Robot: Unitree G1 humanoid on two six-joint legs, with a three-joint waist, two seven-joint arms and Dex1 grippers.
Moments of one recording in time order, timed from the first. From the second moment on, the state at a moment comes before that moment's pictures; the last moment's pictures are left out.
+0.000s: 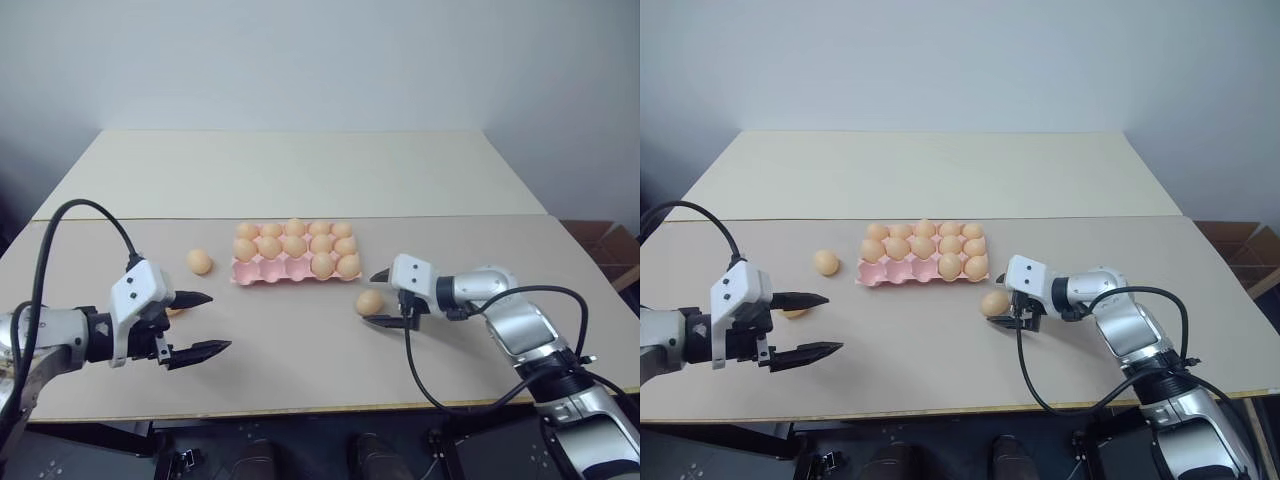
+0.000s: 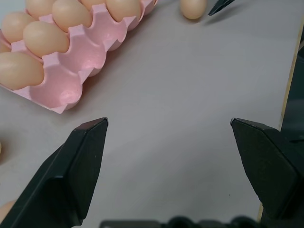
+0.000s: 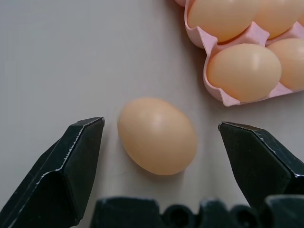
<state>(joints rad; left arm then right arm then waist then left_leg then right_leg) 0.06 1.03 0.37 -0.53 -0.62 0.69 -1.00 -0.57 -0.65 0.28 0.08 0.06 0.24 1.05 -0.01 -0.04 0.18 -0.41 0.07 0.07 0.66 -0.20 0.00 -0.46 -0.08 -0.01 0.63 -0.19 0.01</state>
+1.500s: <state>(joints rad) 0.23 0.99 0.49 -0.61 -0.63 0.75 -0.94 -0.89 -0.27 0.36 0.32 -0.07 0.19 0.86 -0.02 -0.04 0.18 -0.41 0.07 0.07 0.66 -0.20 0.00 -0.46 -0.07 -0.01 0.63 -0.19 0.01</state>
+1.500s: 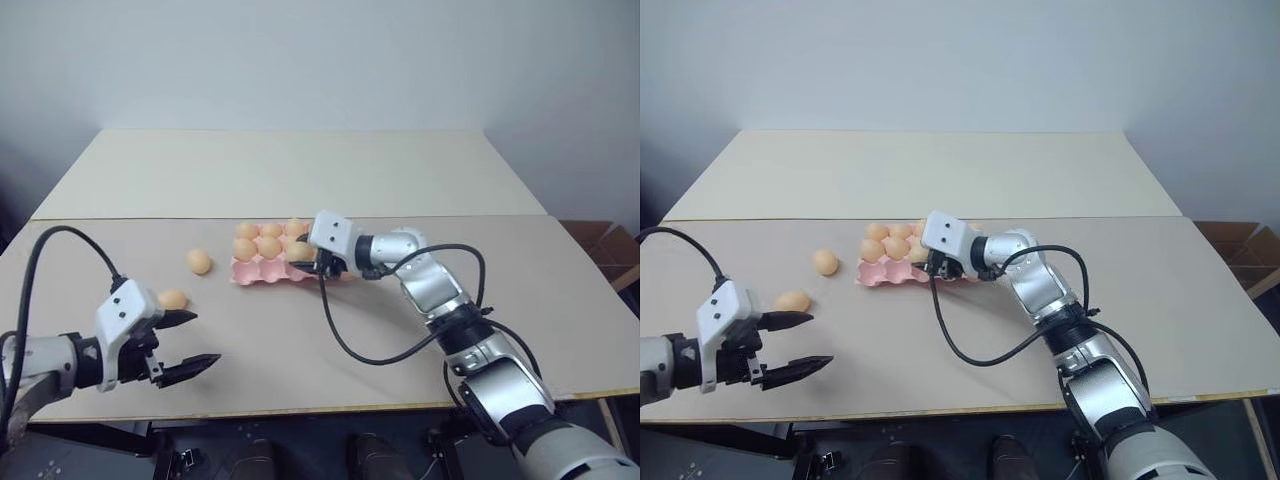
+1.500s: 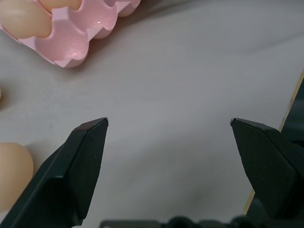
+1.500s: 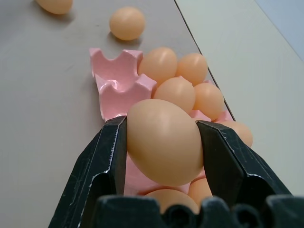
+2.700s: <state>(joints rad) 0.25 0.96 0.81 -0.40 -0.61 0.69 -0.97 -0.31 -0.94 -0.13 -0.42 0.28 0.40 1.10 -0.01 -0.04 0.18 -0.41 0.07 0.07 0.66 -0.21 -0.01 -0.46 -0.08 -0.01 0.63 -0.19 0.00</state>
